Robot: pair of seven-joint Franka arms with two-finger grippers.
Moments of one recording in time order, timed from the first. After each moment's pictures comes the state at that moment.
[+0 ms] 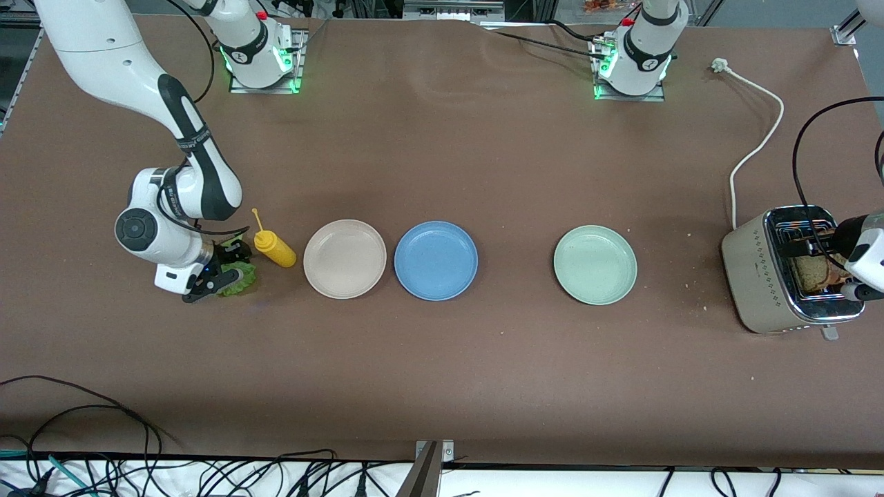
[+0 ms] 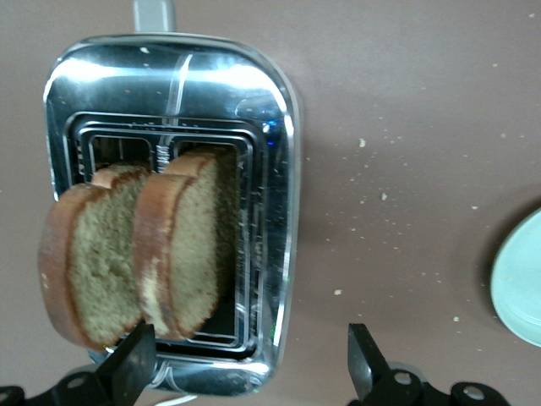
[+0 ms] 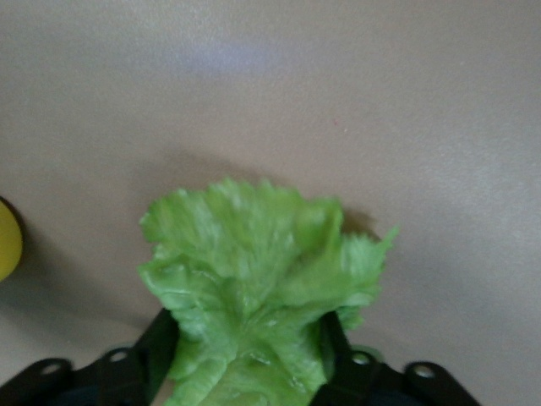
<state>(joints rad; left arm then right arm) 0.13 0.41 0.13 -1.54 0.07 1.75 0.08 0.08 0.56 -0.05 -1.97 -0.02 2.45 -0.46</state>
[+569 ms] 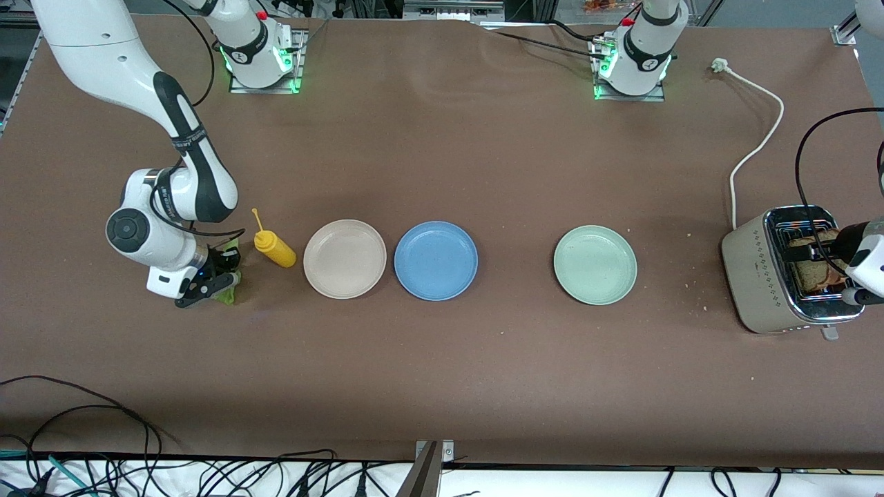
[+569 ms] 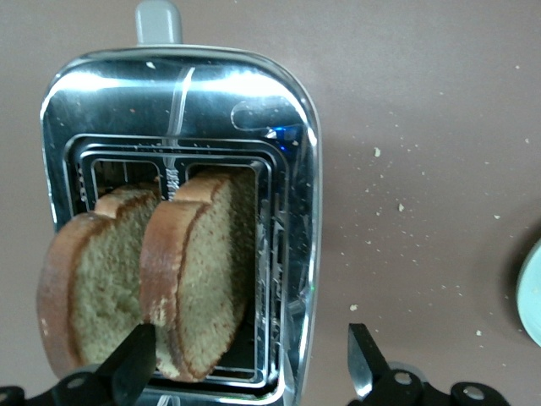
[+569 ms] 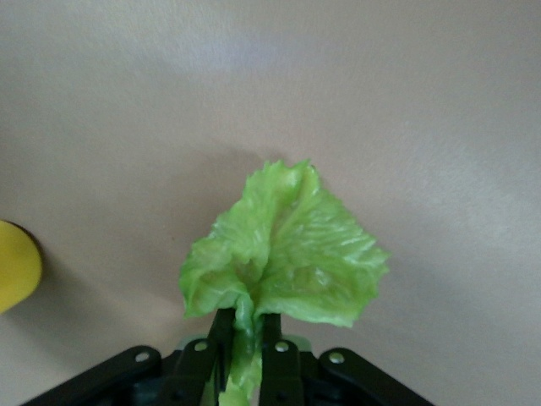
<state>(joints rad) 0.16 0.45 0.13 -1.54 0.07 1.79 0.13 0.08 0.56 -0.05 -1.91 -0.02 2.42 -0.46</state>
